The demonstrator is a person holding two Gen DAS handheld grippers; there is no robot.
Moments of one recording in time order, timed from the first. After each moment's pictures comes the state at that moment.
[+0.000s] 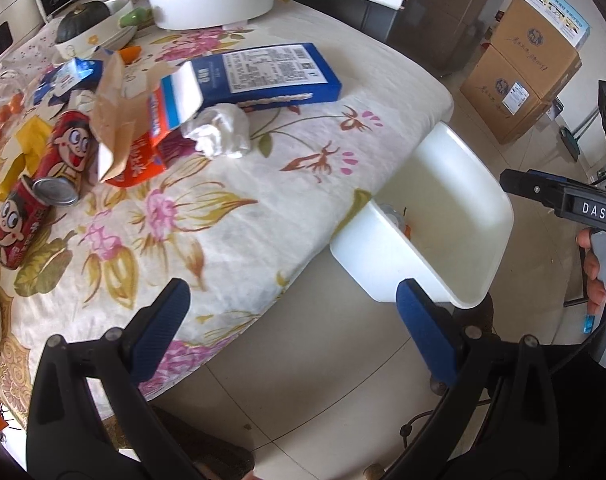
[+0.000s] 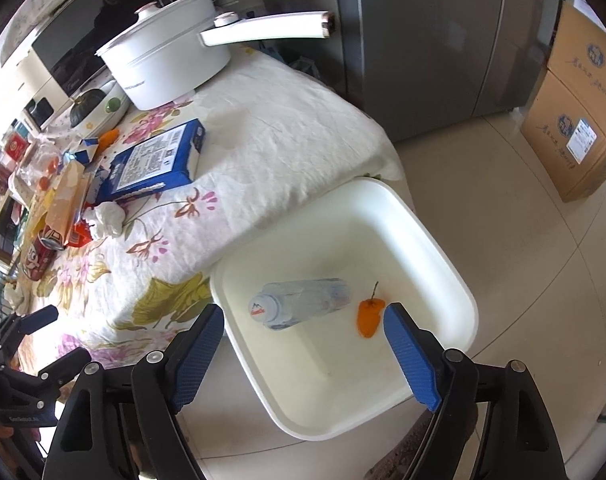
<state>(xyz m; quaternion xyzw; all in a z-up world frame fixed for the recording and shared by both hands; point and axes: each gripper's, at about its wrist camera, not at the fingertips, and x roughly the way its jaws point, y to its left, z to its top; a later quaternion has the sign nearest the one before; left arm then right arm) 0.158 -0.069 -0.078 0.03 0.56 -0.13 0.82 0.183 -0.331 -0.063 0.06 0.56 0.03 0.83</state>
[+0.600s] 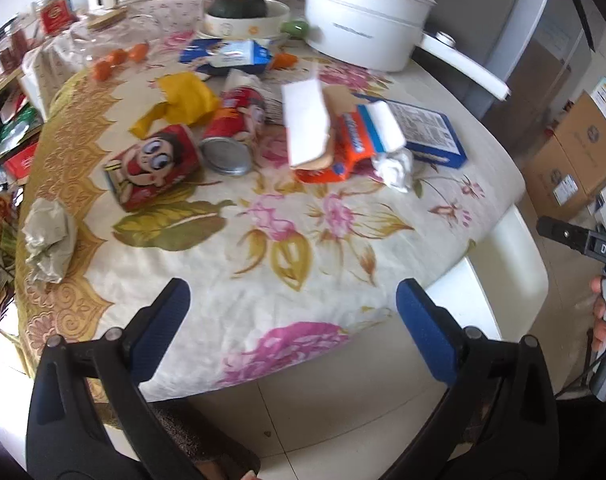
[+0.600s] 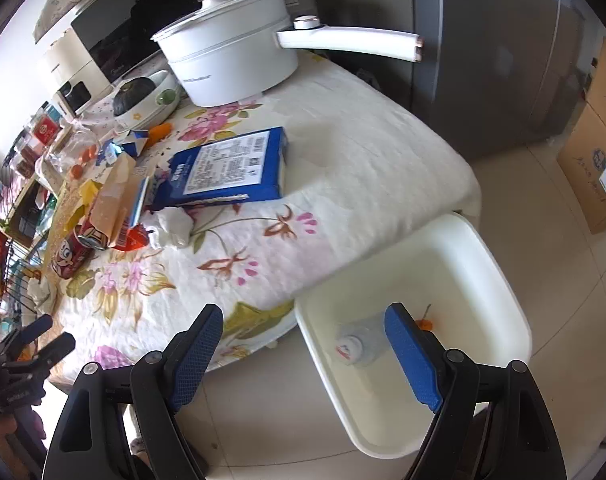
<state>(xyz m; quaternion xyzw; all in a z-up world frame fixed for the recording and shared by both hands) 0.138 0.054 -0.059 -0.06 0.50 0.01 0.86 0.206 -0.256 -0.050 0.06 0.55 0.08 0.83</state>
